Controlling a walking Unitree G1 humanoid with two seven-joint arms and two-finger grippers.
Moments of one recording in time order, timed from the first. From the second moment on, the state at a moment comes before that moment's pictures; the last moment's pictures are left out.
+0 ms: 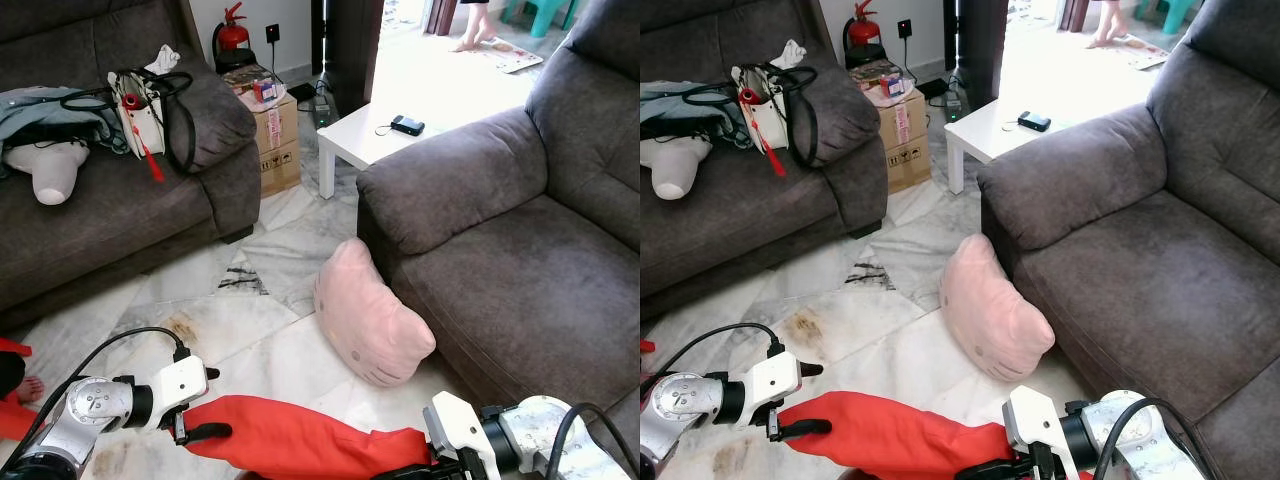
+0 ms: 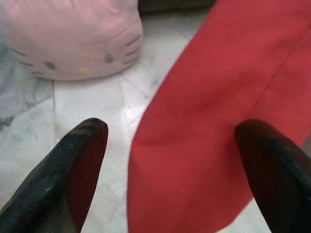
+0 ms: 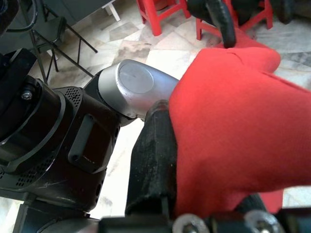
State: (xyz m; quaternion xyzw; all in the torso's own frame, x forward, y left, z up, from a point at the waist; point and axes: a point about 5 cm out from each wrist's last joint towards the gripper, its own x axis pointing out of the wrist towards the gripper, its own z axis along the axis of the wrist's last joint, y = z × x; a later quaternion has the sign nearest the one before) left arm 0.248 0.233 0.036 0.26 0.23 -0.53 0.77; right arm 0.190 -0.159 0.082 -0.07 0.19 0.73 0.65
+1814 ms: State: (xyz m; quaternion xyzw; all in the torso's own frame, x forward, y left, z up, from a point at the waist) left arm 0.220 0.232 0.015 0.35 0.28 -0.59 0.67; right arm 0.192 -0.156 0.081 -0.07 0.19 0.72 0.66
